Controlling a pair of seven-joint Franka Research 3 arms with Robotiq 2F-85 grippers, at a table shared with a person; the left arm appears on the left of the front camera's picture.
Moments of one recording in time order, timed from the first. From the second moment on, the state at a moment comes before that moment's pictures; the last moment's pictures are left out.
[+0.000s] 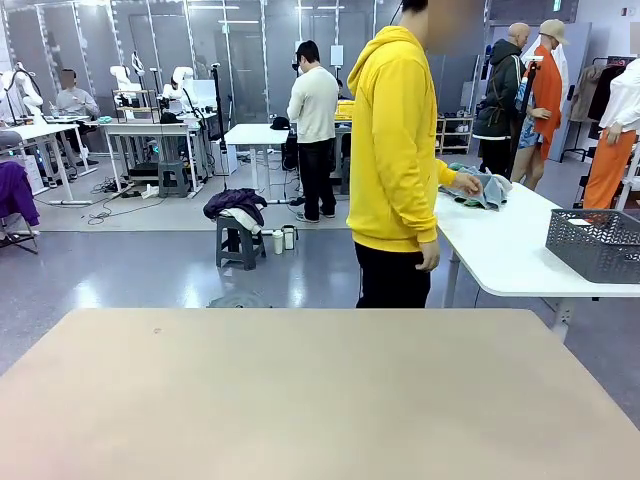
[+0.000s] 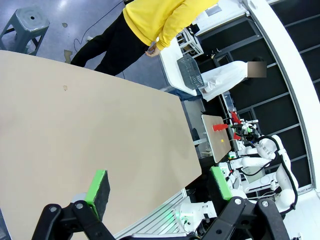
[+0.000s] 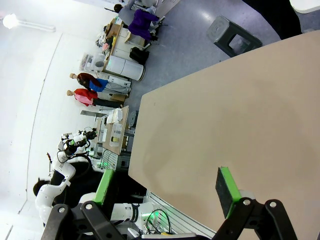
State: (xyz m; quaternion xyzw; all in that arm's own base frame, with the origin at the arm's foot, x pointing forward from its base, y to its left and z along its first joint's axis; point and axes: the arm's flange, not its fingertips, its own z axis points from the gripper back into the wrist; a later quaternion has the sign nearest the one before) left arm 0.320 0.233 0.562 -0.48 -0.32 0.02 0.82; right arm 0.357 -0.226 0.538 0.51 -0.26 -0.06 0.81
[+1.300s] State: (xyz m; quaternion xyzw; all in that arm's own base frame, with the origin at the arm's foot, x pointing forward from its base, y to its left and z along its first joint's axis) left arm 0.320 0.233 0.562 -0.48 -0.32 0.02 0.82; right arm 0.357 -0.226 0.538 0.51 -0.26 -0.06 0.81
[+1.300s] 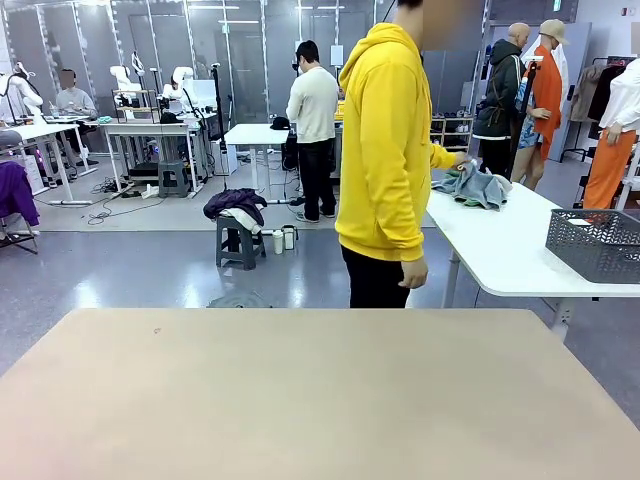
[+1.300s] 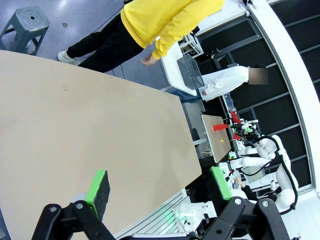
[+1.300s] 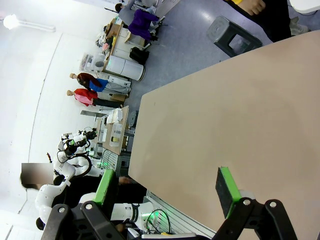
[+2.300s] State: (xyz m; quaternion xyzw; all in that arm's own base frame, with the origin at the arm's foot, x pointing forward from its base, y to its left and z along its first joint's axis) left arm 0.320 0.233 0.562 -0.48 -0.32 0.02 0.82; right arm 0.357 -0.226 0.538 0.51 -0.26 -0.06 0.81
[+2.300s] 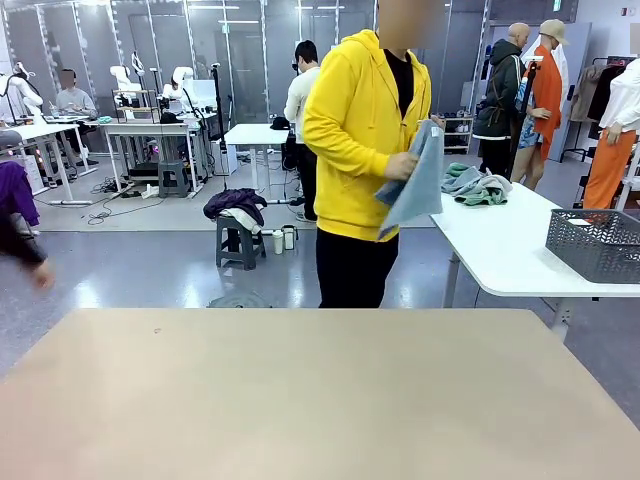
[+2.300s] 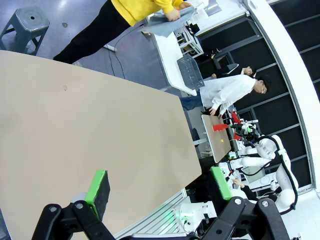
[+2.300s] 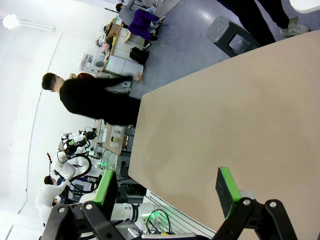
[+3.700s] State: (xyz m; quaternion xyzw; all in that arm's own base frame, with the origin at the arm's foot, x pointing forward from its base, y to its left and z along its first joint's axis) left arm 0.320 0.233 0.562 -0.48 -0.32 0.02 0.82; right arm 0.357 -0.226 0.538 0.51 -0.26 -0.06 0.81
